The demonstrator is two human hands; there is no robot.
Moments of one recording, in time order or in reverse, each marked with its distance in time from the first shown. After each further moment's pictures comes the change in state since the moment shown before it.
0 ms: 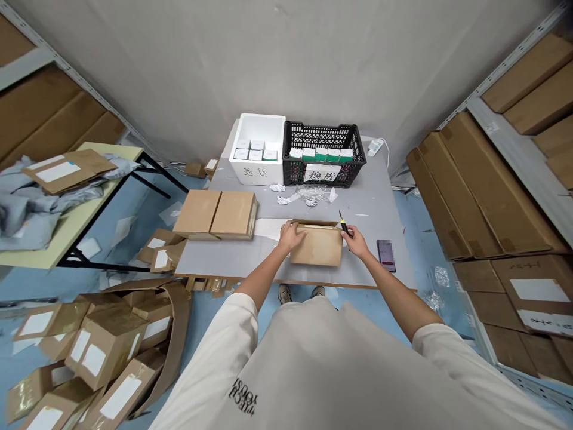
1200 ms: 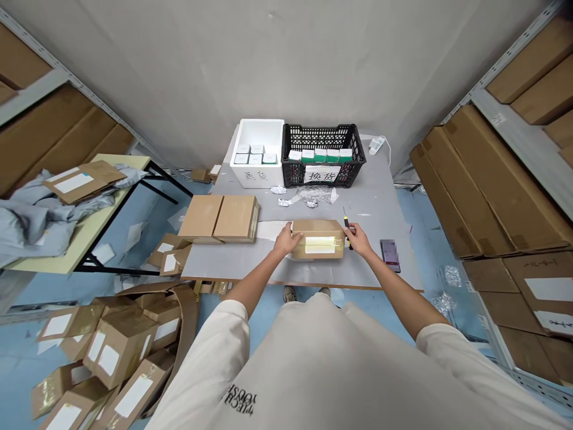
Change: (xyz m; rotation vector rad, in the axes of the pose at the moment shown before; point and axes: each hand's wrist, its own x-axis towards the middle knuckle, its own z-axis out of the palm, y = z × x) left_hand -0.016 -0.001 -0.024 -0.172 -0.084 -0.101; right_hand 0.003 -0.020 -0.010 0.090 0.015 0.103
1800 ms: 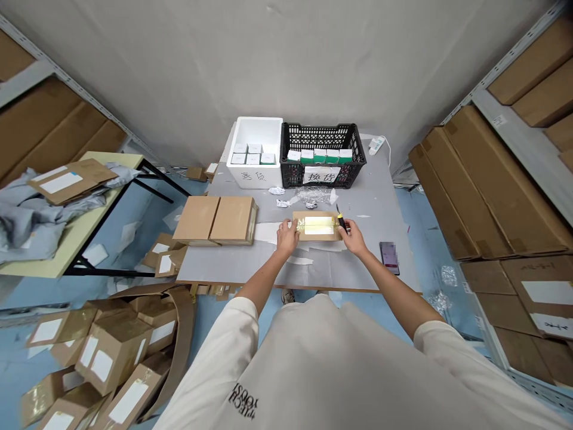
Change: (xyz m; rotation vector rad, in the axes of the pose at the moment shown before) left_hand 0.023 0.002 0.018 0.276 0.196 0.199; right_hand 0.022 -0.006 0.016 -0.161 0.056 -0.226
